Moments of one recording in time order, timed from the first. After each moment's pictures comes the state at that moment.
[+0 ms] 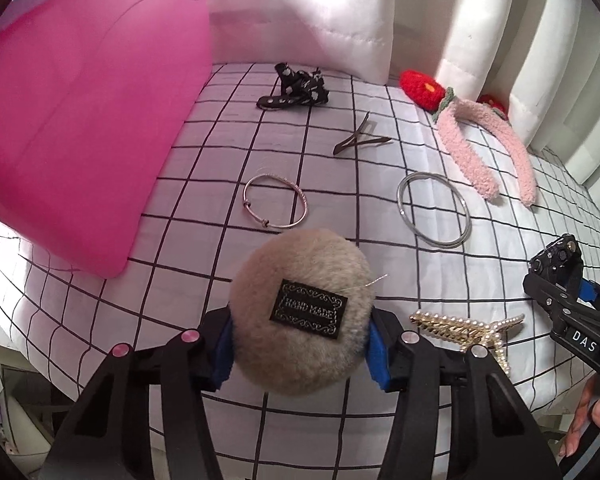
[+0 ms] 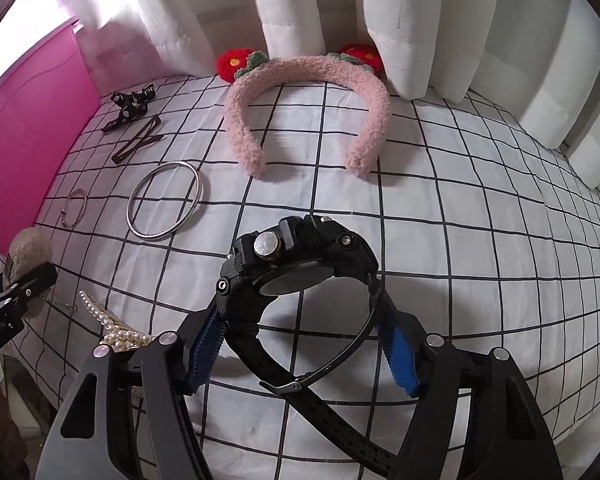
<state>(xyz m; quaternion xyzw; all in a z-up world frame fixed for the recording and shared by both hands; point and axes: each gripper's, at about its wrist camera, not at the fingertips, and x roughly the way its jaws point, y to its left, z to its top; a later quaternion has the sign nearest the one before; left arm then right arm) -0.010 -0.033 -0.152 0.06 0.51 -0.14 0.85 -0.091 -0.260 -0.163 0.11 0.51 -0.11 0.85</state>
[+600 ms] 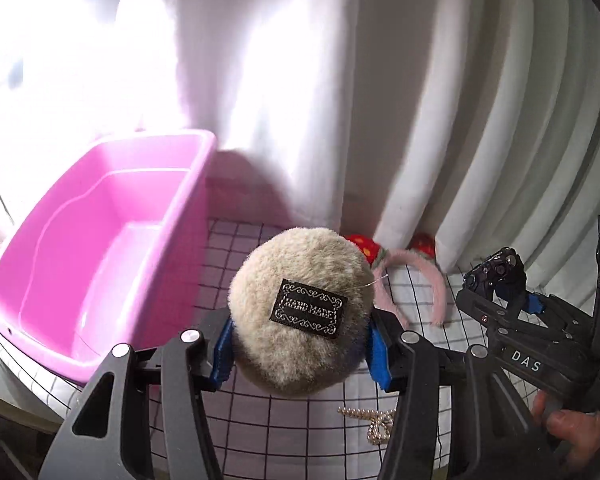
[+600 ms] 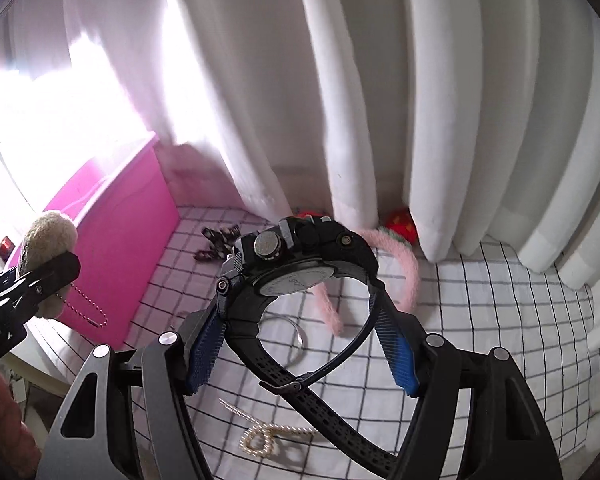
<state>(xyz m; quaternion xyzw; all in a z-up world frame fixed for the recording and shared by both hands) -0.012 -0.013 0.028 0.01 0.36 -0.19 0.91 -0.061 -0.218 0.000 0.10 0.37 -0.05 0.92</state>
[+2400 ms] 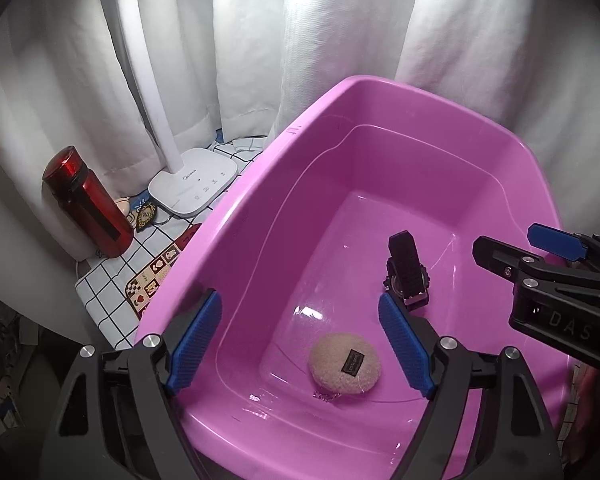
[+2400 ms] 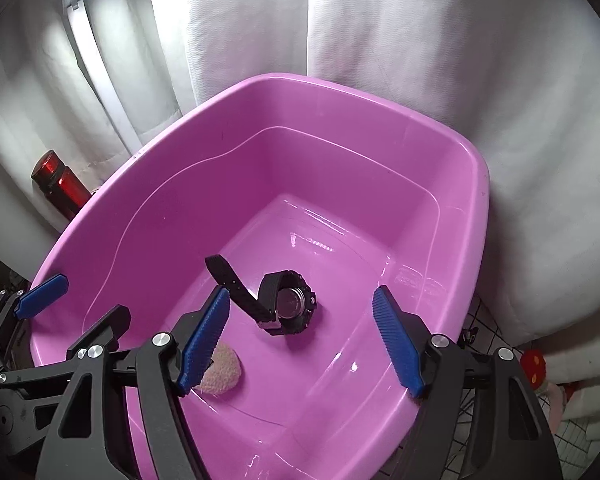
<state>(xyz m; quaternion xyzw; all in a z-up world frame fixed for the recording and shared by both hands) 0.106 0.210 -0.021 -0.03 0.46 0.06 0.89 0.165 0.057 0.001 -0.05 0.48 0.13 0.87</state>
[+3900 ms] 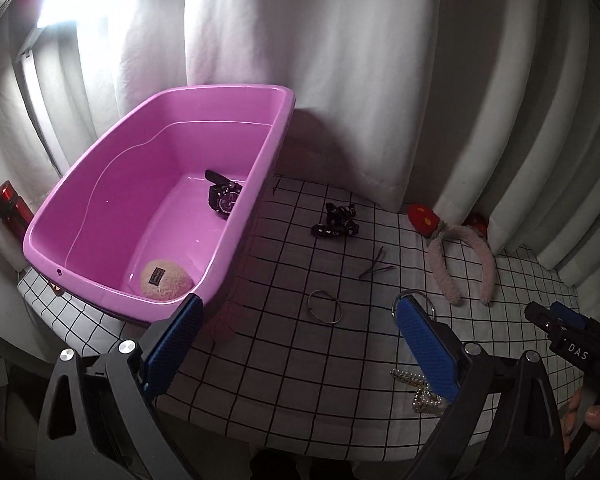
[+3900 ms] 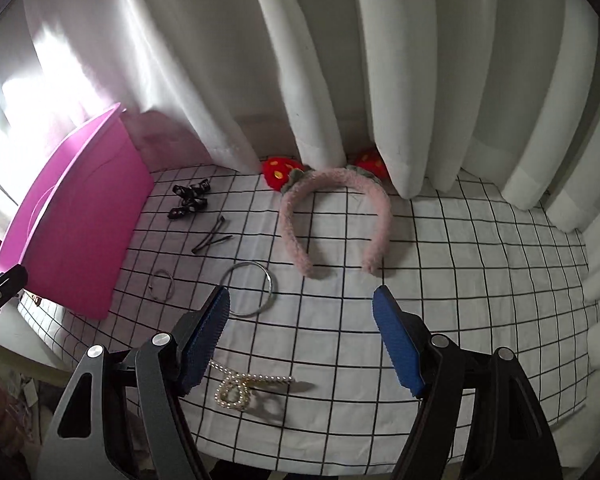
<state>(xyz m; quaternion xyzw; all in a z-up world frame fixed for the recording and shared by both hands) -0.024 0.018 -0.002 0.01 0.43 -0.11 0.90 -0.097 -0.254 -0.042 0.14 0.46 -0.09 0.87</state>
